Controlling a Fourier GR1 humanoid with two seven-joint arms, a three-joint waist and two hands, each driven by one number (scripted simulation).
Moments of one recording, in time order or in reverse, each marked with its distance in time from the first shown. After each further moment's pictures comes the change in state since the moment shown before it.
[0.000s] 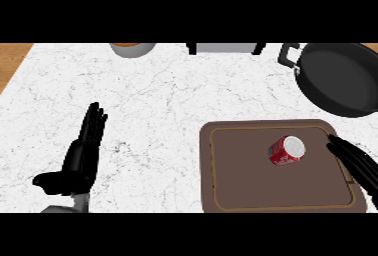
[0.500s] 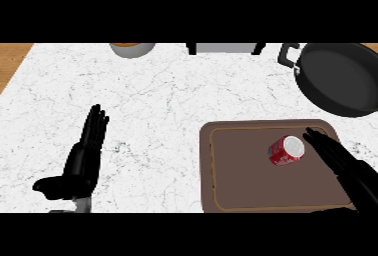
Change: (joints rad) left arm 0.028 -0.038 0.010 -0.033 -0.038 -0.016 0.016; right arm -0.122 0.079 0.059 0.149 0.160 0.068 0.100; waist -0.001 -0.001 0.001
